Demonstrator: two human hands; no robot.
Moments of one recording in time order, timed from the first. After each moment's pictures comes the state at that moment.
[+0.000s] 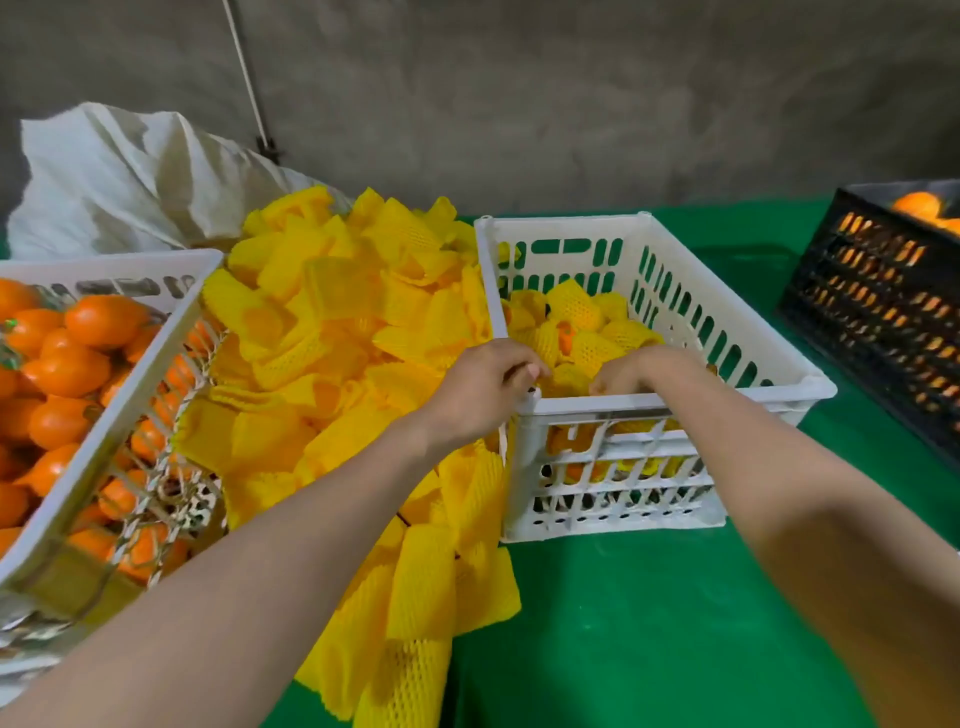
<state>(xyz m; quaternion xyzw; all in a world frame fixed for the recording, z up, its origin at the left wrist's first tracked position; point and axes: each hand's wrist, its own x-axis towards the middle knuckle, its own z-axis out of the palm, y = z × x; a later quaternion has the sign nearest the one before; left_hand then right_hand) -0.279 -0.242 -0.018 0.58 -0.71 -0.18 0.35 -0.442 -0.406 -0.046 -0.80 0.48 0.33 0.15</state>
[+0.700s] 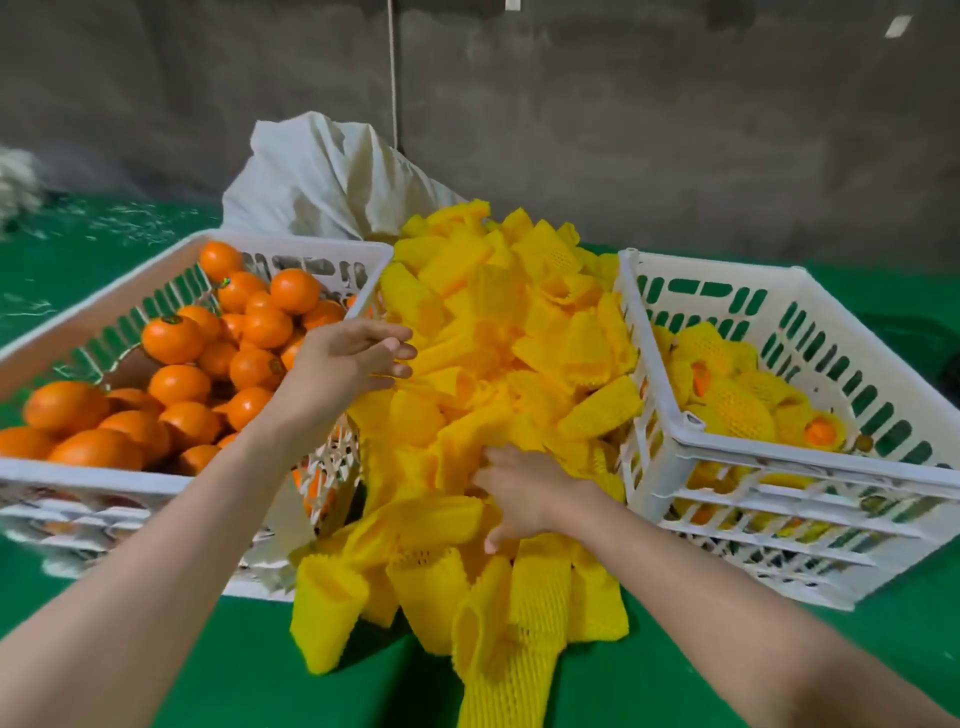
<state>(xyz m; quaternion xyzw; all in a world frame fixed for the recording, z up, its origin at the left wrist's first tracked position) -0.081 -0.101 0.004 0.63 -0.41 -0.28 0.59 -0.260 -0.208 -0.079 -0.97 0.20 0.16 0.00</state>
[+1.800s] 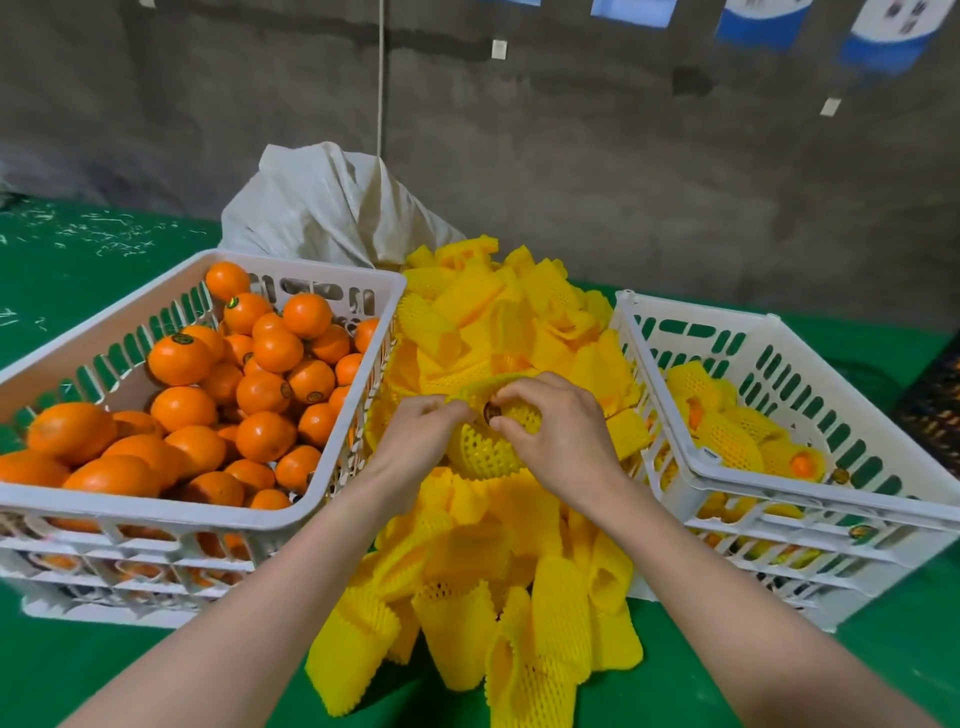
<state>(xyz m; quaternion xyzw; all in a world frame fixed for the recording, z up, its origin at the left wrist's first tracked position) -0.110 -0.103 -0.009 0.65 -0.31 -0.40 0.58 -0.244 -0.169 0.014 -0.89 0.32 -0.30 0.13</state>
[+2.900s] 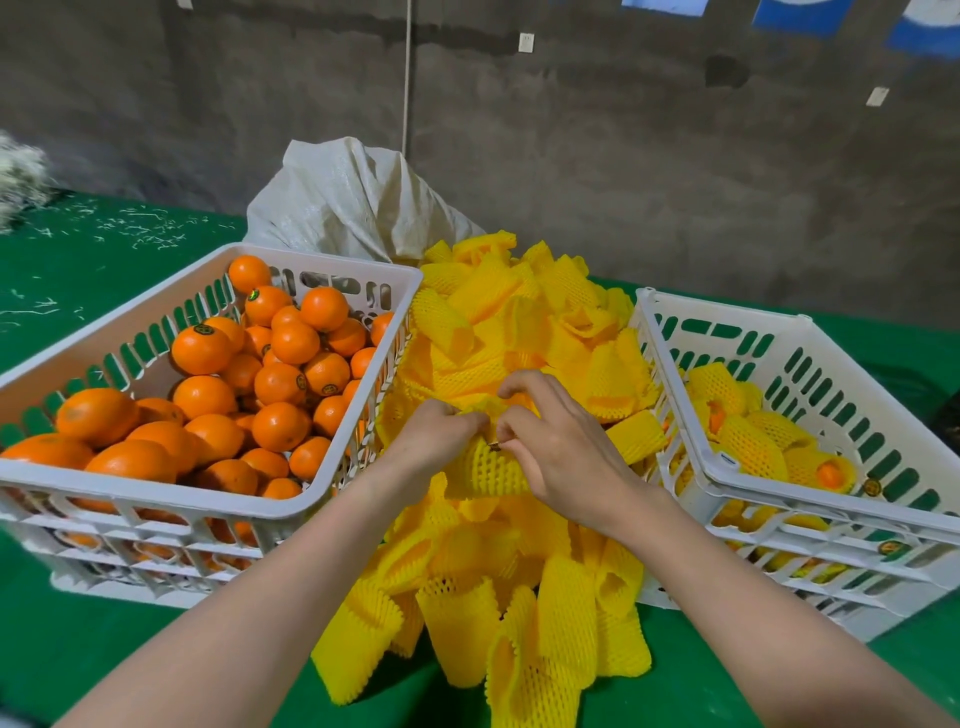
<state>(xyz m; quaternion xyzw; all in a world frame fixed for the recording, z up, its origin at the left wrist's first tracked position) -0.112 -0.118 -0.016 0.73 -0.33 -0.36 0.48 -0.255 -0.172 0.005 -0.96 0.12 -0.26 0.01</state>
